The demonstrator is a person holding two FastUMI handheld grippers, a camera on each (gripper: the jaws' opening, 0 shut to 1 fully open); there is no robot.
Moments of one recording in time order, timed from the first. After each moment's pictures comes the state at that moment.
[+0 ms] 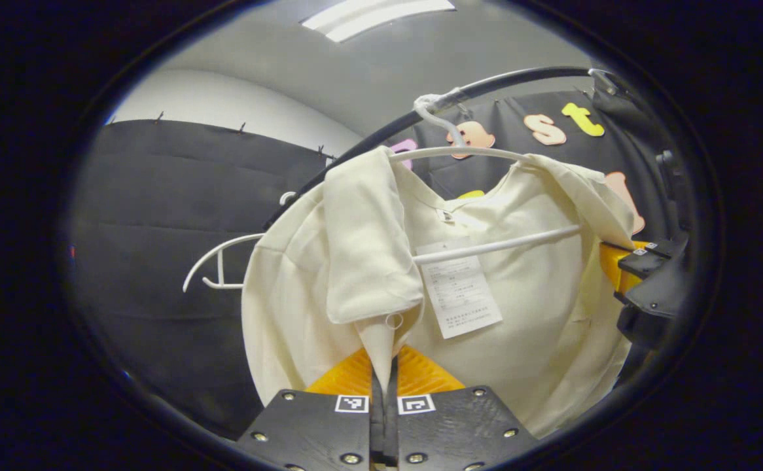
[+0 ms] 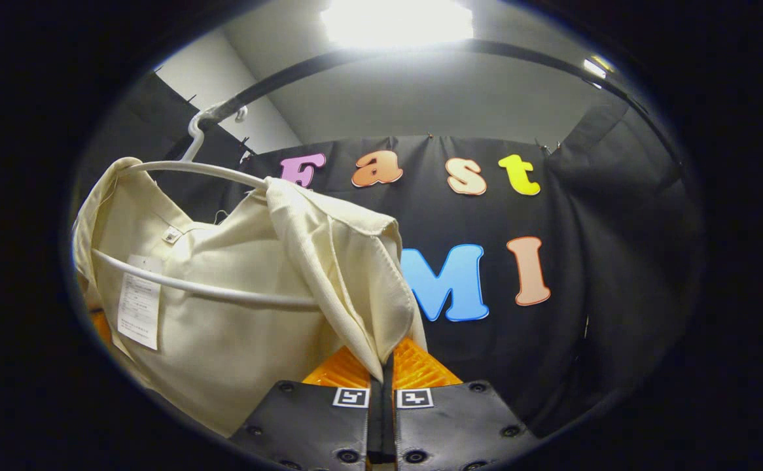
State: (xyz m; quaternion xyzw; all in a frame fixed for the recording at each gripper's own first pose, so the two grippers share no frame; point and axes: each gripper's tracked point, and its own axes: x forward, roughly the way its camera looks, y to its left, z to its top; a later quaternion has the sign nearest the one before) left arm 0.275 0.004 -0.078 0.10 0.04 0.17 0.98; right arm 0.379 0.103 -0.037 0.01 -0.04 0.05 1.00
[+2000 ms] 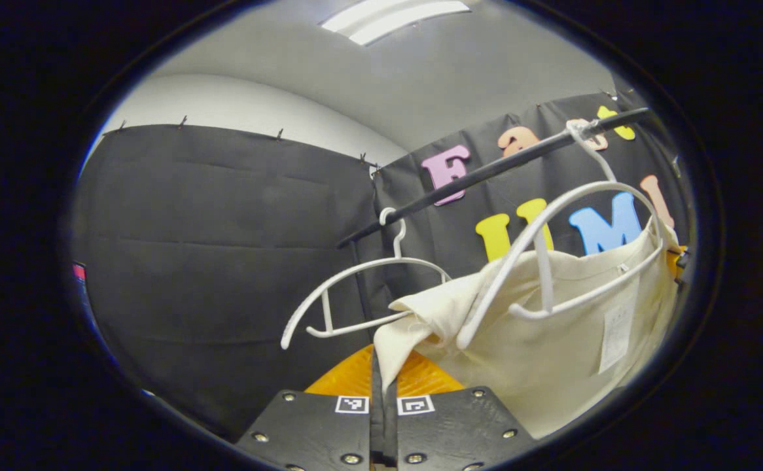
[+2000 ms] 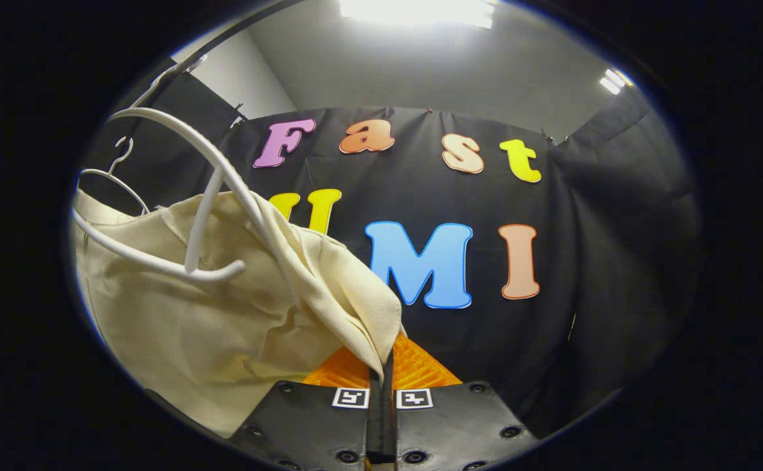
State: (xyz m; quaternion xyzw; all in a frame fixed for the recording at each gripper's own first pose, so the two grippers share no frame) left arm 0.263 0.168 -0.048 0.10 0.05 0.24 0.96; right arm 0.441 0.071 -0.095 -0.03 0.04 0.04 1.00
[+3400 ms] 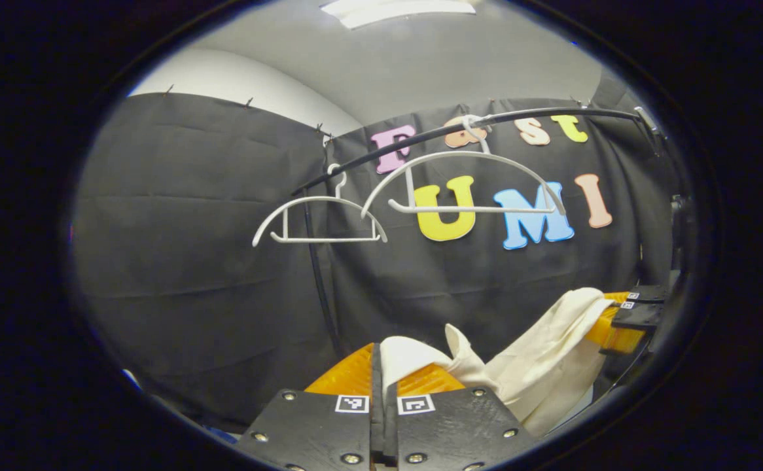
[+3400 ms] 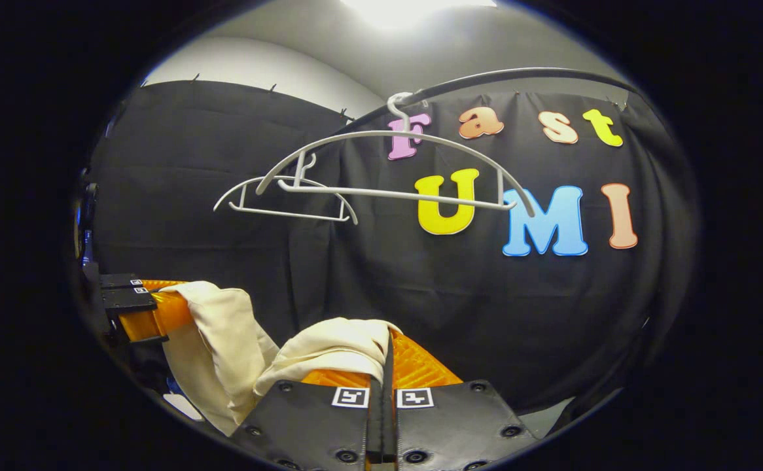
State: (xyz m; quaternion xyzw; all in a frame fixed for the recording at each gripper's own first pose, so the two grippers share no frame) left arm 0.152 0.074 -0.122 0.04 0.11 0.11 0.99; right arm 0.156 0.232 -0.118 0.02 0.10 0.31 0.95
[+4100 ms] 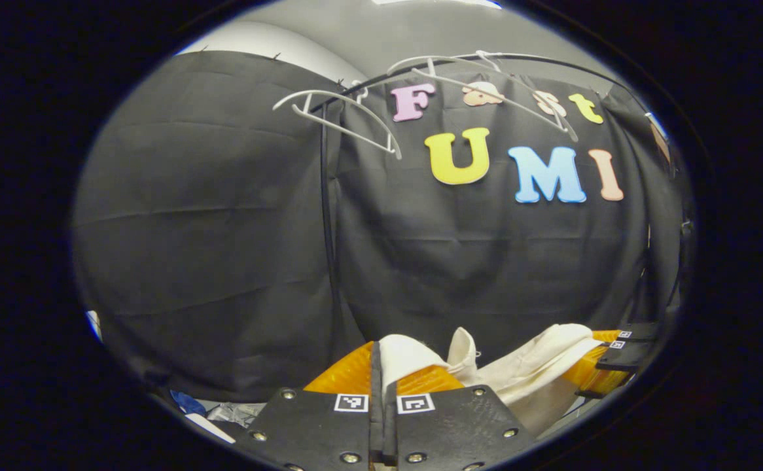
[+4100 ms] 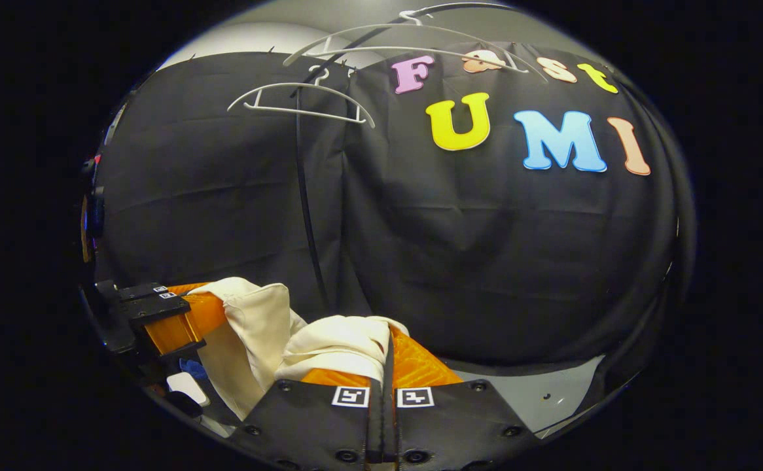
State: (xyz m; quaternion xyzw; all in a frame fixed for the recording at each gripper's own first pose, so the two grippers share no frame) left arm 0.128 0.083 -0.330 -0.01 0.18 0.13 0.98; right arm 0.116 0.269 -0.314 0.02 0.21 0.32 0.92
